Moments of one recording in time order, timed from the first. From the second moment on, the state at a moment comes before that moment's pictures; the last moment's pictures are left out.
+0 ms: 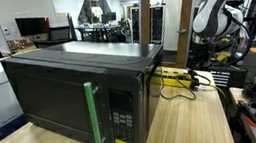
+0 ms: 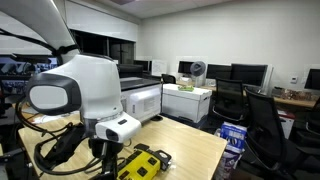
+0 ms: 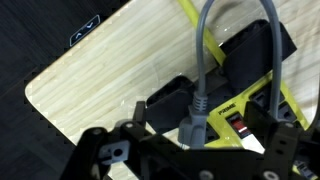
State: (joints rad) arm -0.48 0.17 -0.32 -2.64 0.09 2.87 -0.25
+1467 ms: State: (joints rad) arm -0.51 0.17 -0.27 -2.63 0.16 2.86 -0.32
